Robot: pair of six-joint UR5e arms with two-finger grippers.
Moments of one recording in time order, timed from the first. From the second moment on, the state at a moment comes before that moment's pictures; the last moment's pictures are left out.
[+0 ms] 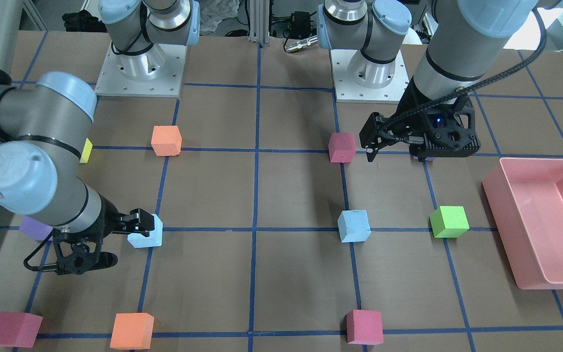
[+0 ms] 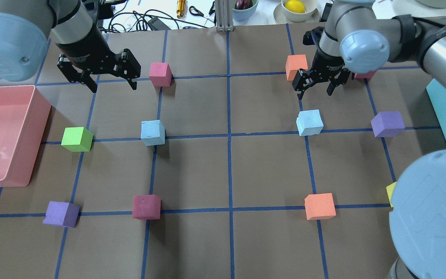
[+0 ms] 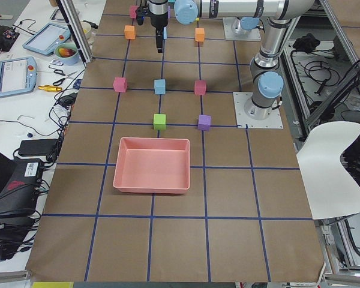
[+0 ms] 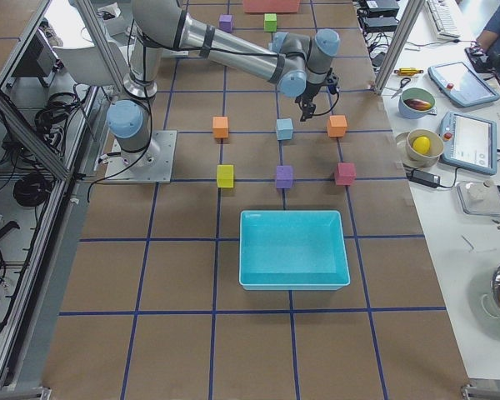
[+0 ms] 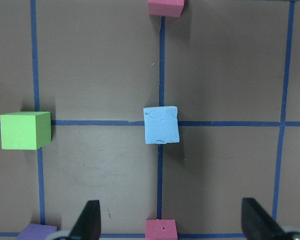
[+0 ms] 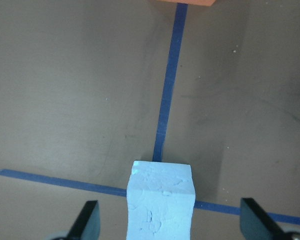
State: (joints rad) left arm -1.56 -1.68 -1.57 -1.44 1.56 -0.01; right arm 1.52 -1.10 1.57 -1.91 -1.52 -0.21
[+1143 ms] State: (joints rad) left arm -1.56 -1.88 -1.87 -0.97 1.56 -0.02; right arm 1.57 -1.09 1.65 -2.04 -1.35 -0.09
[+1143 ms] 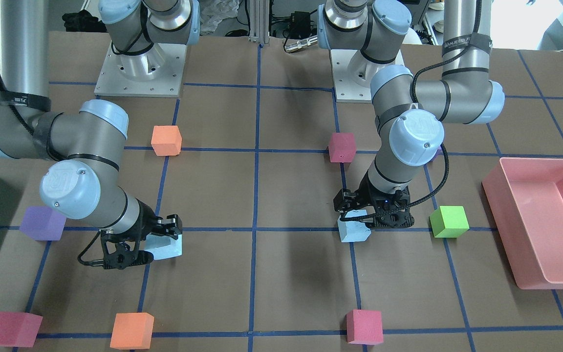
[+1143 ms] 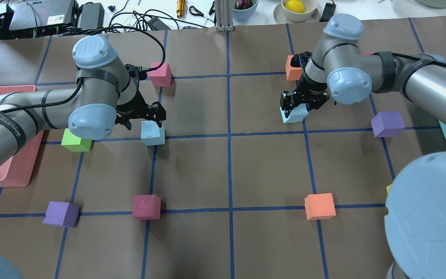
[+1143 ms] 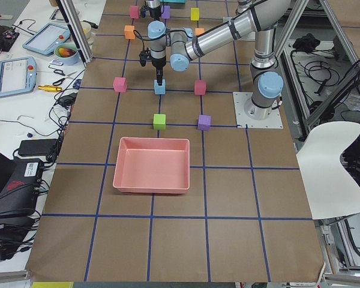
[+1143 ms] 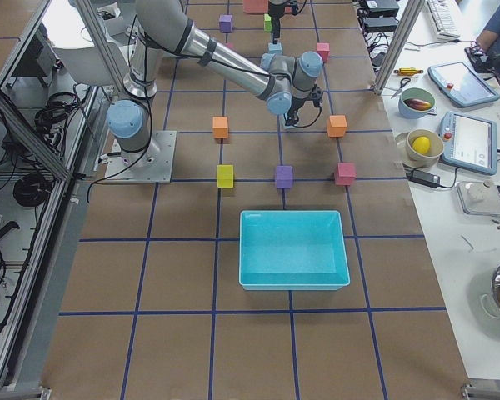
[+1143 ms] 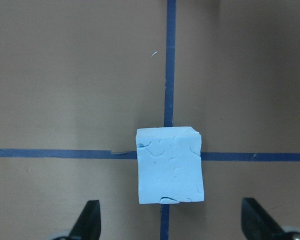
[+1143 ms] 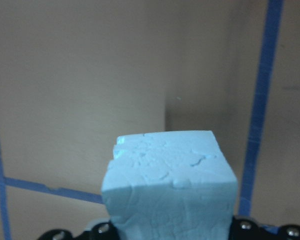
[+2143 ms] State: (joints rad) left arm -1.56 -1.97 -1.90 -0.86 1.56 -0.03; right arm 1.86 -0.78 1.22 -2.05 -1.46 0.36
